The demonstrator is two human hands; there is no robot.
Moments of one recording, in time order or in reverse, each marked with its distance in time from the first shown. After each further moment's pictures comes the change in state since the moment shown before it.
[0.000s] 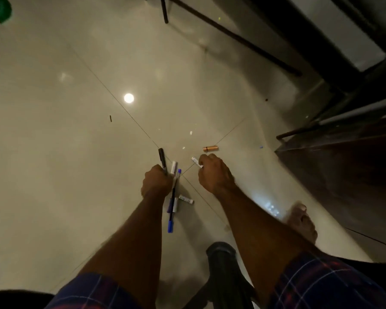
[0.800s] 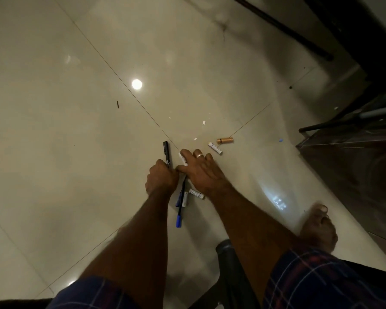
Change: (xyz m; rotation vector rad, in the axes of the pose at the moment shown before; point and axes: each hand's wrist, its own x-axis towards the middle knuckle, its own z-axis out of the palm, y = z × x) left_hand 0.012 -0.024 0.012 0.082 0.110 0.013; right_hand 0.017 -0.031 0.047 -0.307 -0.092 -0.503
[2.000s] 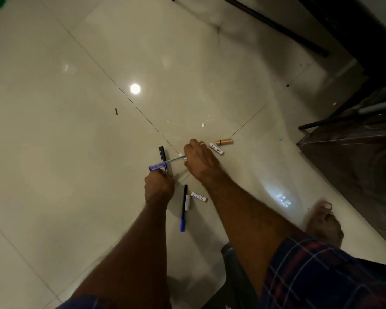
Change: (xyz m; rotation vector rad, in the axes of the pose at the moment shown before) left_hand 0.006 -0.012 -0.005 -0.193 -0.001 -0.070; right_hand 0.042 0.007 -0.004 0.145 0.112 0.244
